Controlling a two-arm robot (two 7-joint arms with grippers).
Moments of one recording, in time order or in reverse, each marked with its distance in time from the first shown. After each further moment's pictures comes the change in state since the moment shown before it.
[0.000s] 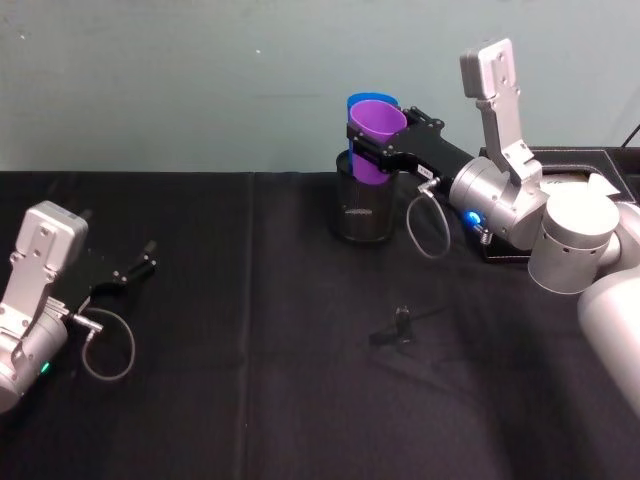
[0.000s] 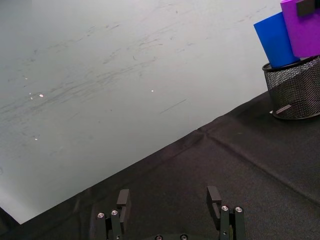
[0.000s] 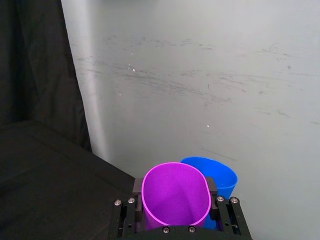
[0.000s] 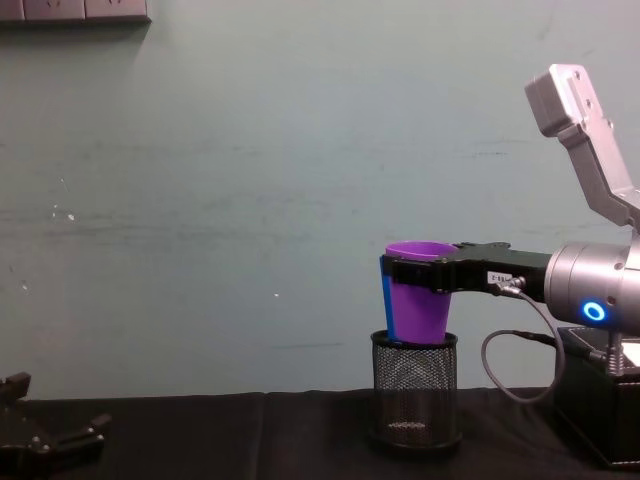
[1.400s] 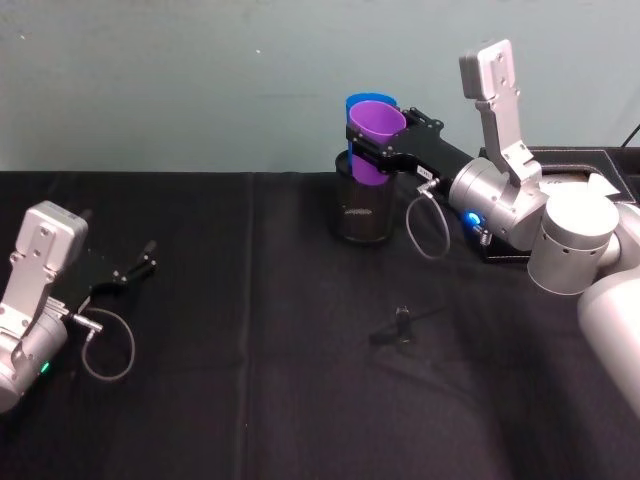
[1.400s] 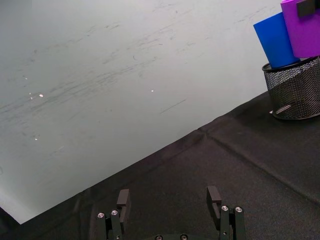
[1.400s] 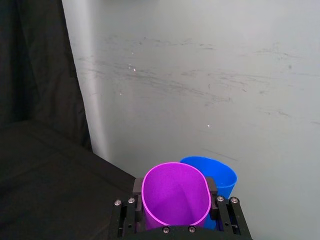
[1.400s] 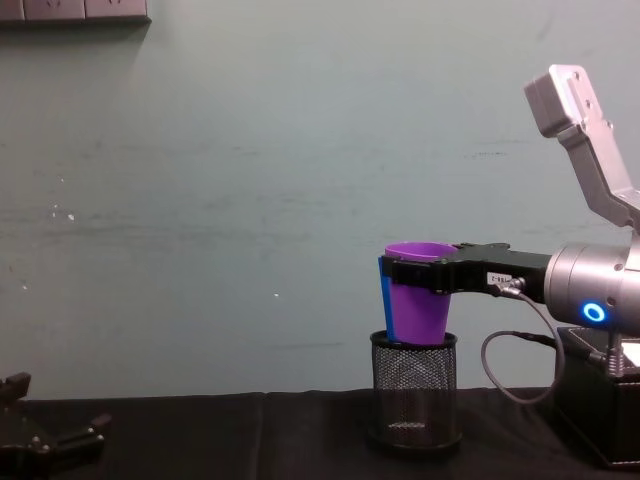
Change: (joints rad) left arm 0.000 0.000 0.000 0.000 0.000 0.000 0.000; right arm -0.002 0.001 -0.002 -0.003 0.000 0.000 0.000
